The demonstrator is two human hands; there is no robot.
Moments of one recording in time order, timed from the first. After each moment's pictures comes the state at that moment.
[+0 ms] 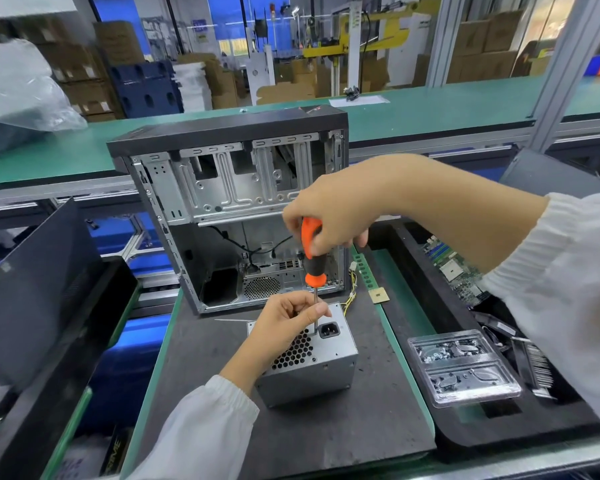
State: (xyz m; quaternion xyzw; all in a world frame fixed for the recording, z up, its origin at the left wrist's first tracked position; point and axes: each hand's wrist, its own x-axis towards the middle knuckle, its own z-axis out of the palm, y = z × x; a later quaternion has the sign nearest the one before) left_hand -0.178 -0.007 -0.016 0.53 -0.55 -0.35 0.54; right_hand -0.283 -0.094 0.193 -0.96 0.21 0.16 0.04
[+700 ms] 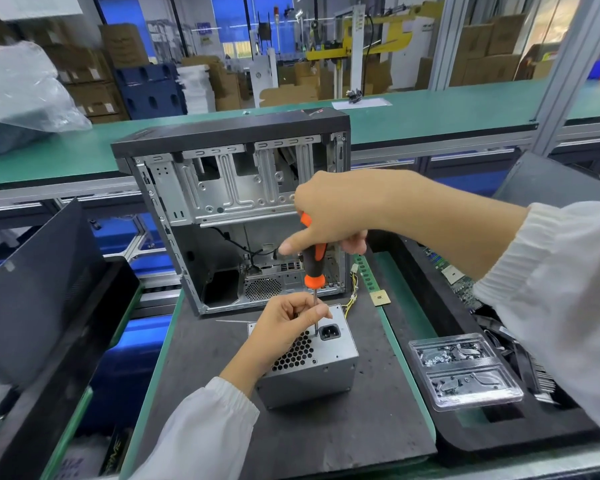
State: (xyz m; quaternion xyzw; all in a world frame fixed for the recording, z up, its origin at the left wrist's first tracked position) left_hand -0.178 -0.008 -0.018 0.53 -0.54 -0.35 0.55; right_hand -0.280 -0.095 0.183 -0.96 0.26 0.09 0.01
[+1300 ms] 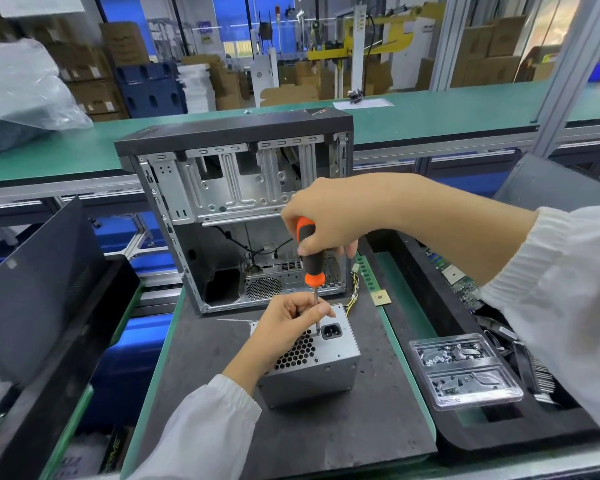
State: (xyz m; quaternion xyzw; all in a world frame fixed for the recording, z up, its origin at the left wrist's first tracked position) left_hand -0.176 -0.007 -0.017 0.54 -0.54 -0.36 0.54; right_hand -0.279 -0.092 0.182 -0.97 0.20 0.09 0.08
